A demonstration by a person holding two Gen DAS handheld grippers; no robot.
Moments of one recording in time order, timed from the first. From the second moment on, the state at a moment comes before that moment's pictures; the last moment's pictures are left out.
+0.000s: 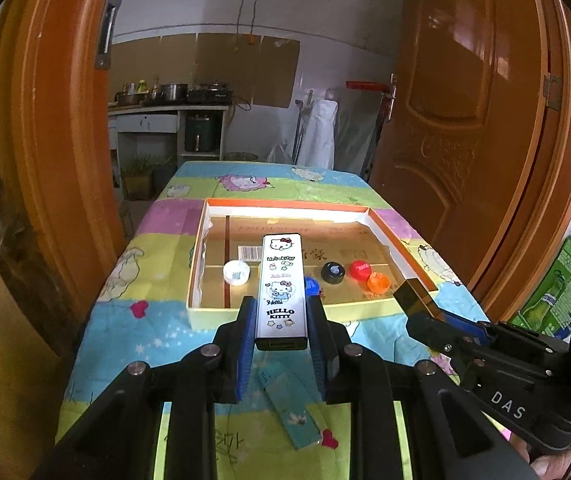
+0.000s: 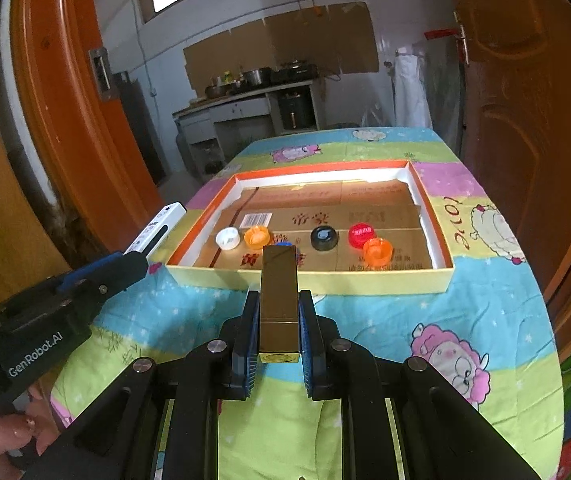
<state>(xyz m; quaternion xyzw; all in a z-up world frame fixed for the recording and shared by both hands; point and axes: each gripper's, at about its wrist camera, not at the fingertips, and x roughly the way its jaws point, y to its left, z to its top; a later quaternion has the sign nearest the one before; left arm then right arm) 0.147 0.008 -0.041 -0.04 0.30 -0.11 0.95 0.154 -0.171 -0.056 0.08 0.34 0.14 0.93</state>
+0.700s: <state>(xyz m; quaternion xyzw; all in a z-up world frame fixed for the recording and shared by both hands) 0.180 0.002 -0.024 -0.04 0.29 -0.13 0.95 0.179 -0.185 -0.034 0.11 0.32 0.15 0.93</state>
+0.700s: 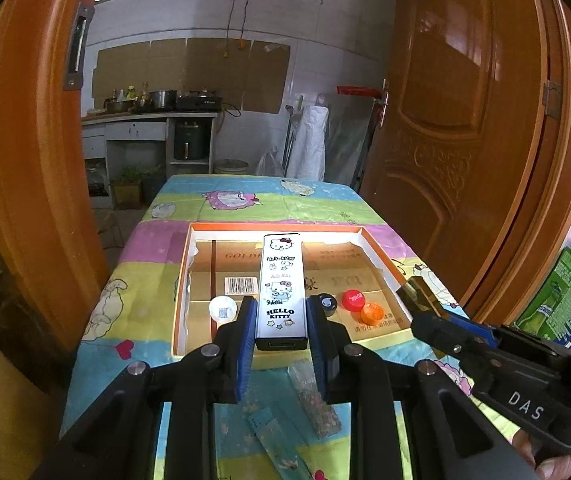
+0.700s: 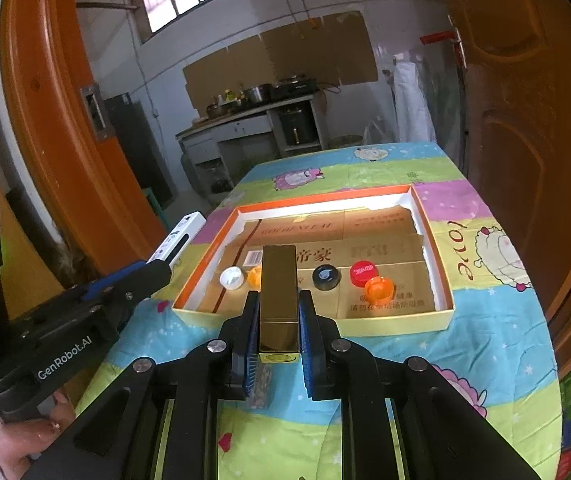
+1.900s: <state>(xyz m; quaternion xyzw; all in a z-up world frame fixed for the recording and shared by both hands) 0.316 -0.028 -0.021 -0.02 0.35 -0.18 0.92 0.309 -0.227 -0.036 0.14 0.35 0.13 0.92</state>
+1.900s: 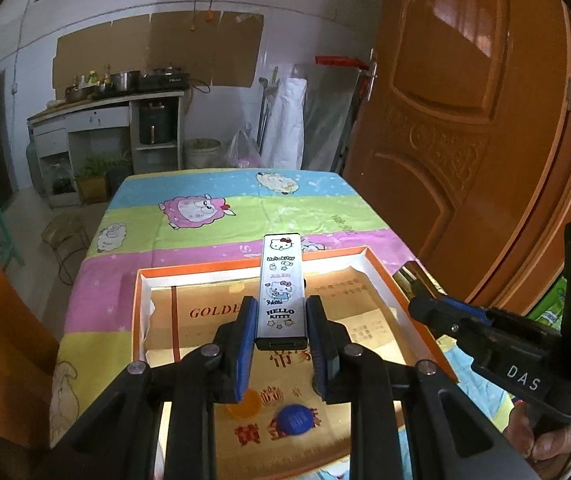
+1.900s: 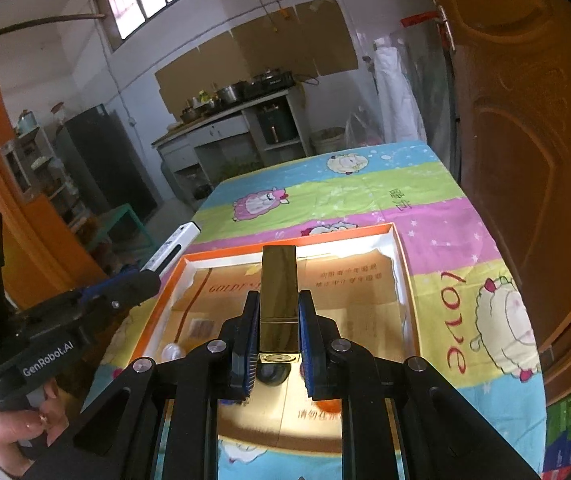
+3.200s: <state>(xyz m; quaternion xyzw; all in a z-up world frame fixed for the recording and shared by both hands) 0.391 -0.064 -0.098 0.02 0.44 -0.18 0.88 0.417 -0.224 -0.101 0.10 0.43 0.12 0.89</state>
